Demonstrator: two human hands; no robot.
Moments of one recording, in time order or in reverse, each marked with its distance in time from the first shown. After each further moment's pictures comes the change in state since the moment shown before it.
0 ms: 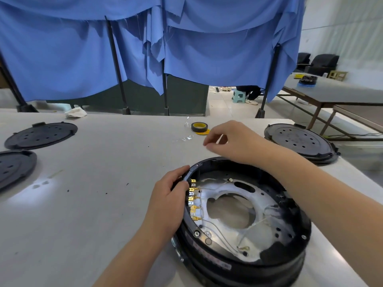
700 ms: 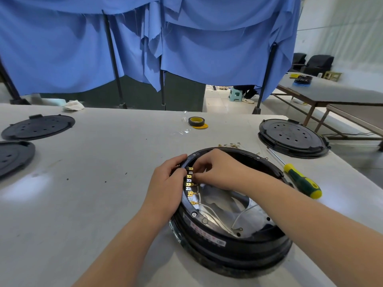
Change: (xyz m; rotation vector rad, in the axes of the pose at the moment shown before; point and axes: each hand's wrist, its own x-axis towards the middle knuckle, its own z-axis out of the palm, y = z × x) left_hand 0.002 0.001 0.001 -0.010 -0.008 0.037; right_hand -0.039 -0.012 0.056 0.252 -0.202 0.164
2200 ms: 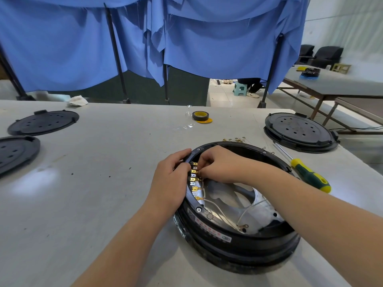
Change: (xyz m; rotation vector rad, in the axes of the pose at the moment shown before) left_hand 0.003 -0.003 0.001 -0.004 0.006 -0.019; right_hand 0.012 -0.002 0.002 -0.046 -0.089 0.147
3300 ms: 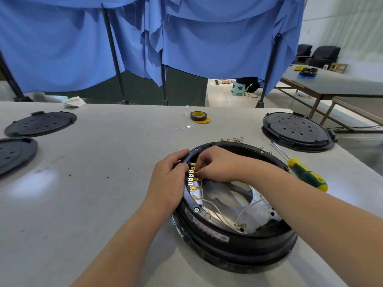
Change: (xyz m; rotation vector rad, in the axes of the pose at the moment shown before) left_hand 0.001 0.000 0.000 -0.023 -0.005 -0.013; right_hand -0.001 -0.002 -0.004 0.001 -0.060 0.008
